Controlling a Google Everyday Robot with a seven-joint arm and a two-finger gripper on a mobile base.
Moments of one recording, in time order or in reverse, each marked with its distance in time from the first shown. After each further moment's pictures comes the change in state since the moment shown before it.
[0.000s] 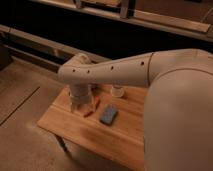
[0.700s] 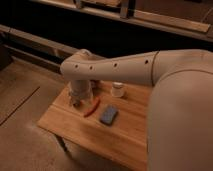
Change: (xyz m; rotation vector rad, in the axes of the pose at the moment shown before) arm -0.032 0.001 -0.024 -0.098 -0.060 0.164
